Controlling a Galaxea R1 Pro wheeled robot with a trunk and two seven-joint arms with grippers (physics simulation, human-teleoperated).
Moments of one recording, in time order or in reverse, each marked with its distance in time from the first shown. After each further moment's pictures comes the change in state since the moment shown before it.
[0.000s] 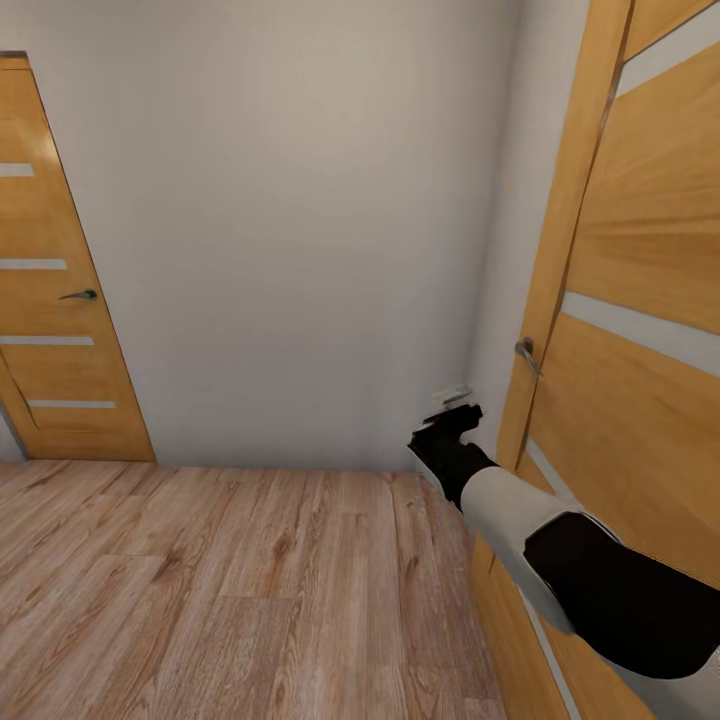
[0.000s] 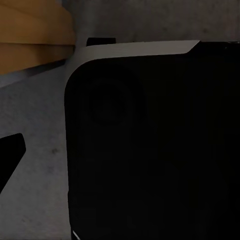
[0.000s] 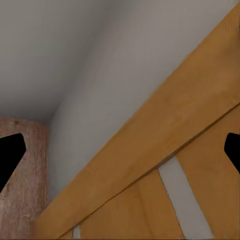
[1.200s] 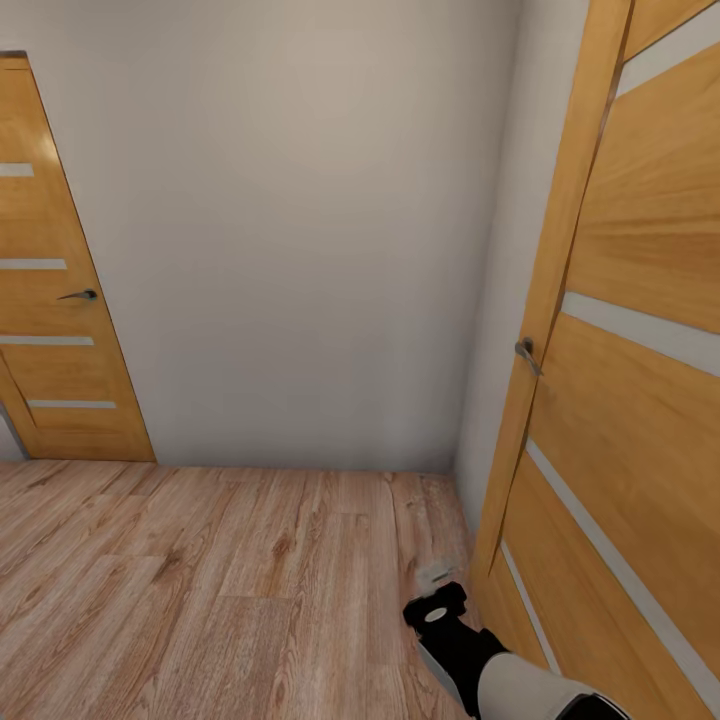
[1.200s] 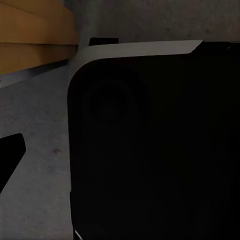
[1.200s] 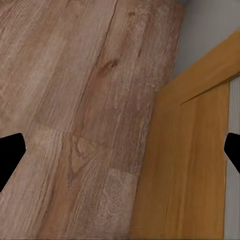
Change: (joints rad) left arm 0.000 0.002 0.000 0.000 0.000 0.000 0.006; right arm 0.507 0.000 -0.003 0.082 0.004 -0.255 0.344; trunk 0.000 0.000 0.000
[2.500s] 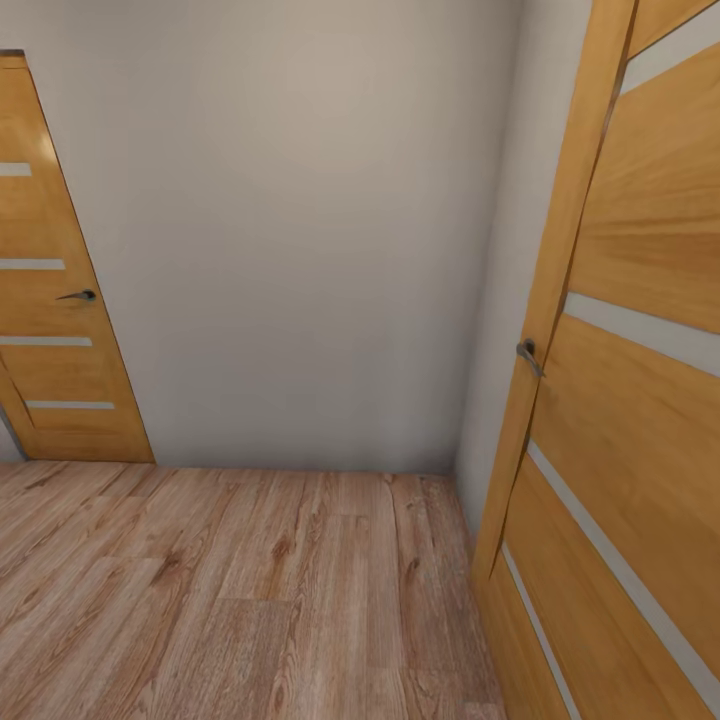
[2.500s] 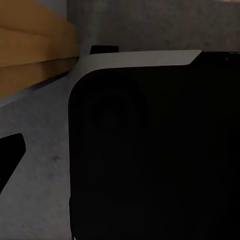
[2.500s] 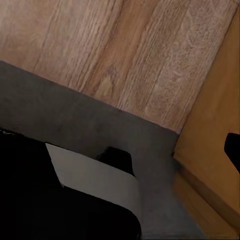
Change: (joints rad) left arm 0.000 -0.001 0.004 -0.020 0.008 0.002 0.005; right arm 0.414 -0.059 -0.003 0.167 -0.012 -0.160 0.179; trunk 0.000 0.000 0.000
